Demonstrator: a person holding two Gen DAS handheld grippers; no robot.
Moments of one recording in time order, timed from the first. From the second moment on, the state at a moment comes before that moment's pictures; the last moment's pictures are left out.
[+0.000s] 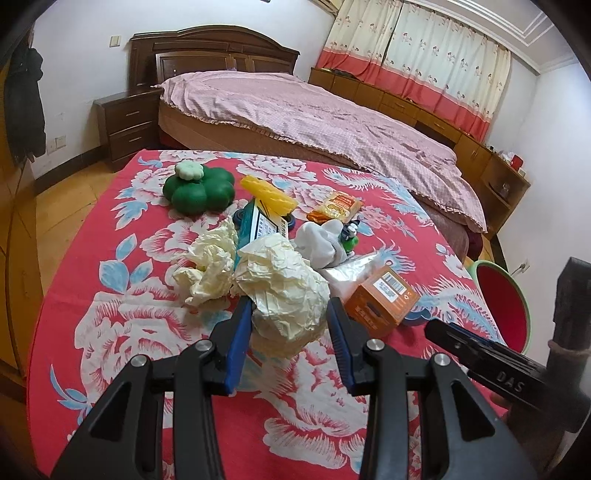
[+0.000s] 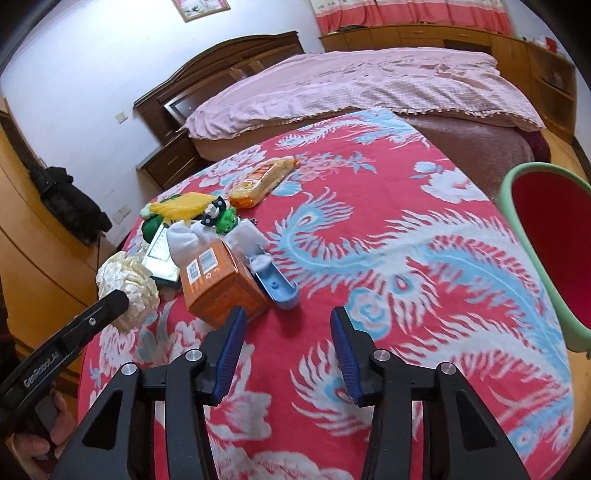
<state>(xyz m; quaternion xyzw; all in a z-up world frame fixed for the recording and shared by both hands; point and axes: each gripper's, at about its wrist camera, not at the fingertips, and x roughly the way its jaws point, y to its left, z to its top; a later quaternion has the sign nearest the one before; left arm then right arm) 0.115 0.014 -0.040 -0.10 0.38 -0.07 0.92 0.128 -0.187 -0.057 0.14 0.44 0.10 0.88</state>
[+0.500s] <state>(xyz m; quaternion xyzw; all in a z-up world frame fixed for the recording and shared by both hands) 0.115 0.011 -0.041 -0.10 0.38 -0.07 0.91 0.144 -0.180 -0.065 0.14 0.43 0.10 0.89</state>
